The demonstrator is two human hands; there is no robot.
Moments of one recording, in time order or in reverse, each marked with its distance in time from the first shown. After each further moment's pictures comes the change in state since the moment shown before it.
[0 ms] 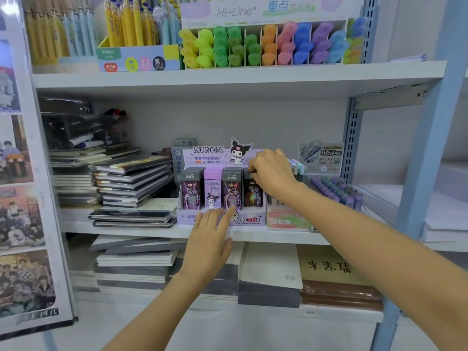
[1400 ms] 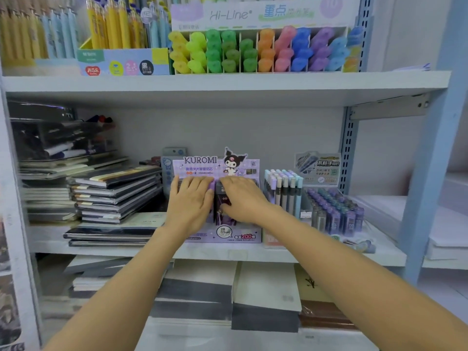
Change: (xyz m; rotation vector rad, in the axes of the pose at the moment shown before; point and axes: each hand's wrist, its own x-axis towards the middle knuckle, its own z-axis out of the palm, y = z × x) left_hand 0.103 -0.046 -0.023 0.032 0.083 -0.100; right_hand 0.006 -0.040 0.013 0.271 -0.261 -0.061
